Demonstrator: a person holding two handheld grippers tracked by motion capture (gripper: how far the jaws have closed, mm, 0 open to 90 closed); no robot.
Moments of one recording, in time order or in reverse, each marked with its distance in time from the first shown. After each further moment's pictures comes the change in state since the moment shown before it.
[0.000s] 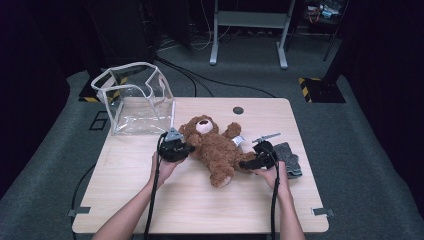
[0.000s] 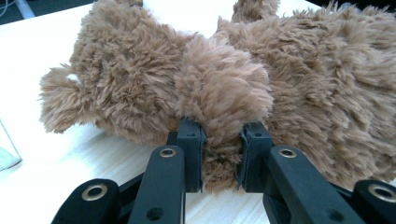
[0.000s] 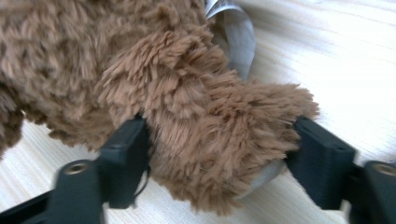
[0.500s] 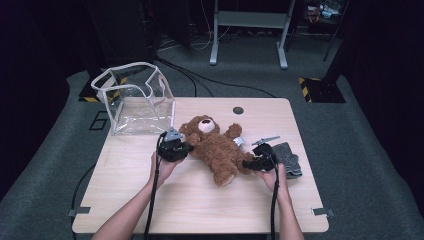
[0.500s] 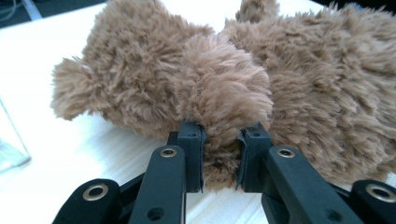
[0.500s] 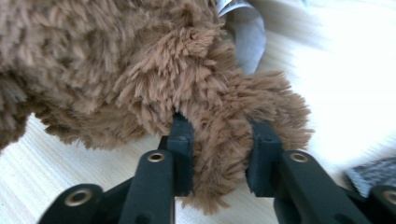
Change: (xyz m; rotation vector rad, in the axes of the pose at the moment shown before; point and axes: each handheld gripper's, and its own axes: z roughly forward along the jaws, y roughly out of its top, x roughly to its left) left arm 0.000 0.002 -0.005 -0.017 0.026 0.003; right arm 0.004 -0.007 0.002 -0.022 -0.022 0.004
